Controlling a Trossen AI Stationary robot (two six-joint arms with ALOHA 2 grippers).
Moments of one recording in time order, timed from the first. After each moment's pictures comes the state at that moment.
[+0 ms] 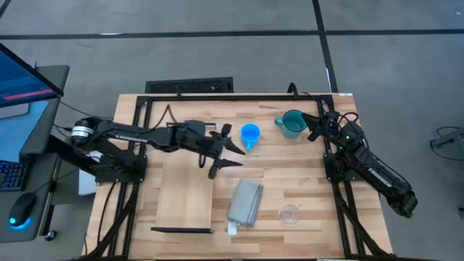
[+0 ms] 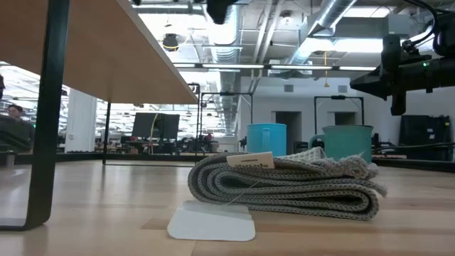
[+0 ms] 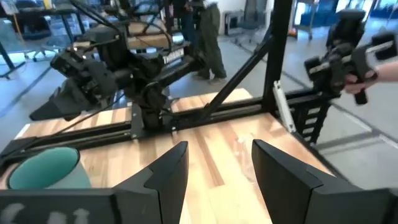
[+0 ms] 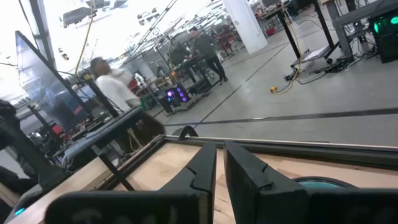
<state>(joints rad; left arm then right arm) 0.00 1.47 1.08 0.21 0.25 0.11 -0.81 0.01 0.00 0.04 -0.16 0.50</state>
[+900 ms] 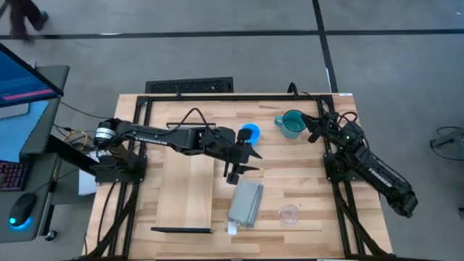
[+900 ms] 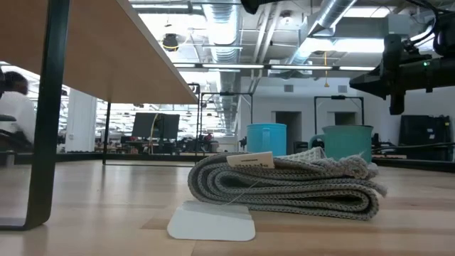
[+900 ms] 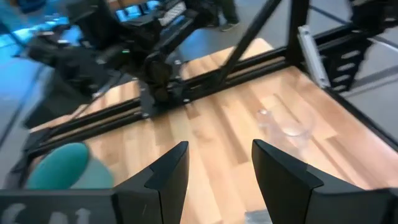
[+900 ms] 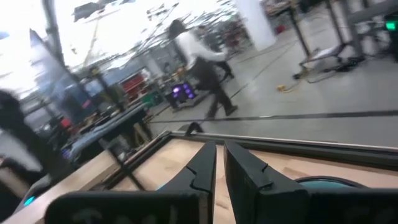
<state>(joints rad) -0.07 1.72 1.48 -0.15 0.08 0.27 -0.81 0.01 0.00 0.05 -0.21 0.47</state>
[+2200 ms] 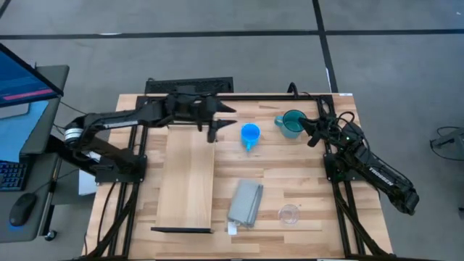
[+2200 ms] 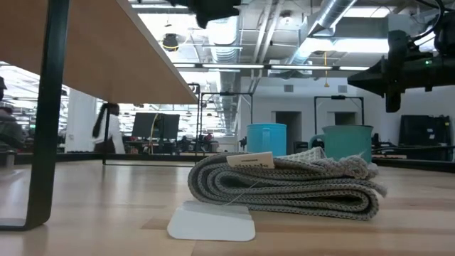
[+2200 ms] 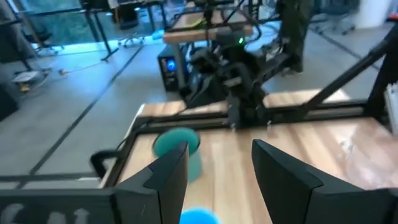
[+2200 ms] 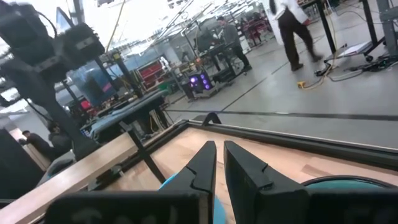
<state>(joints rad) 0.29 1.36 1.18 -0.02 0.20 0.18 -0.75 0.01 0.00 0.05 -0.24 0.44</state>
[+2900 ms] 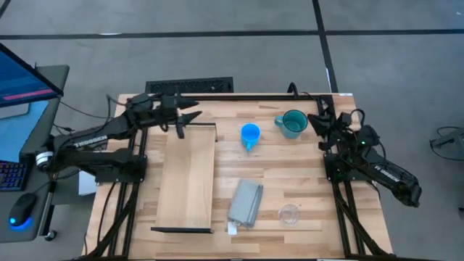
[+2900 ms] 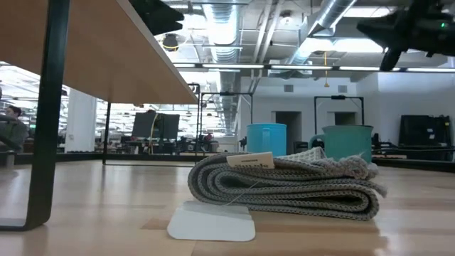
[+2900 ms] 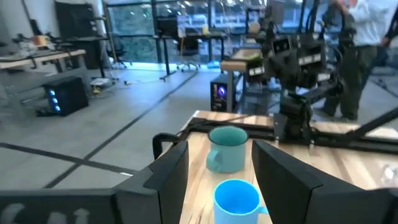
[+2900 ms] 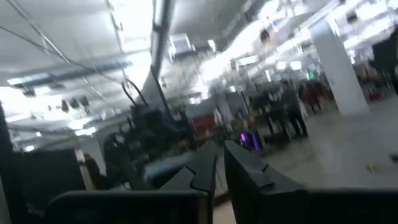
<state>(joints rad) 0.46 0.87 0.68 0.17 0.15 0.03 -0.61 0.01 0.10 0.29 -0.23 0.39</state>
